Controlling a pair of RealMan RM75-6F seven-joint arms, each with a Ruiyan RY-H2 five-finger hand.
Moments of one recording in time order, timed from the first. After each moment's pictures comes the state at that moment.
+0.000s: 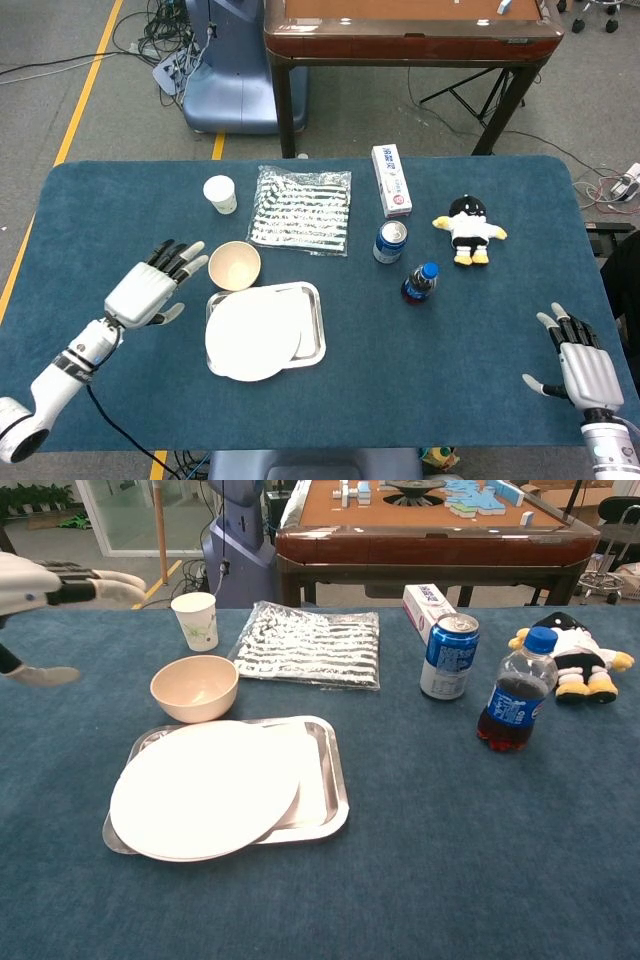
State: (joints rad) left arm -0.67 -1.15 0.05 -1.51 1.53 1.16 0.08; right arm 0.07 -1.13 0.01 -1.72 -1.28 1.31 -0.16
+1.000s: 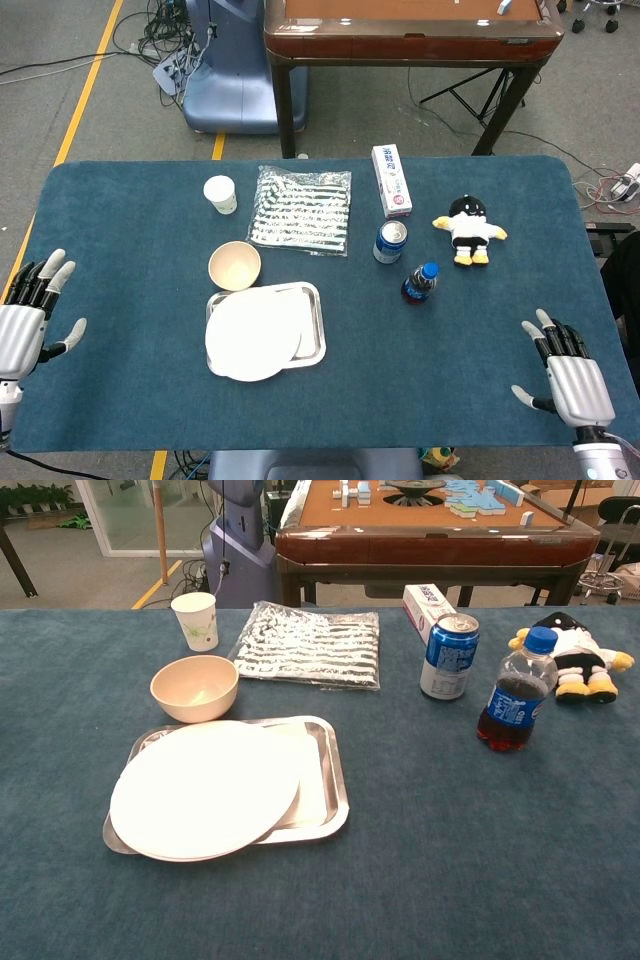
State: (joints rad) left arm -0.26 -1.16 0.00 -1.41 1.51 1.60 -0.14; right arm 0.01 -1.14 -0.04 -1.77 -1.44 1.42 -0.23
